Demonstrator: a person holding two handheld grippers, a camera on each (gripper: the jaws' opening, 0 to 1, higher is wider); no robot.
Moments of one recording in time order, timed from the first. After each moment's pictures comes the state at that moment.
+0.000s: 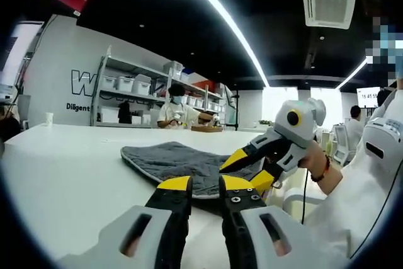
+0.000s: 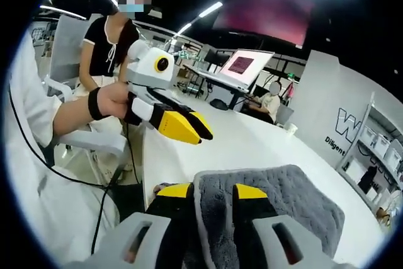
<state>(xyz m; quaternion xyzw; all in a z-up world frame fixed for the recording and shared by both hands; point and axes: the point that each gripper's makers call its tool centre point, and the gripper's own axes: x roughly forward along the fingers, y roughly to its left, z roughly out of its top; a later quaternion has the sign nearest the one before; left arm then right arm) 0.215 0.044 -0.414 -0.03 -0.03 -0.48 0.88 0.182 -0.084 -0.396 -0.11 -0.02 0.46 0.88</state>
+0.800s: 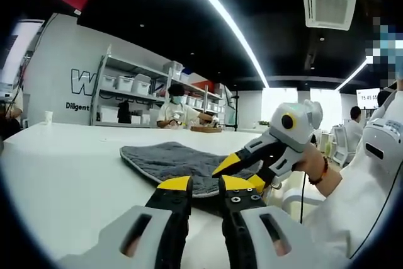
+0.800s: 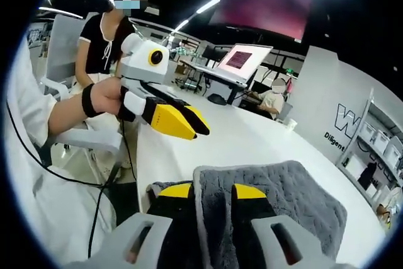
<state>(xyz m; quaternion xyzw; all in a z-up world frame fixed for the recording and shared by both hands) 0.214 0.054 -0.416 -0.03 -0.01 -0.48 0.88 0.182 -0.015 -0.427 -0.16 0.02 0.52 0.84</state>
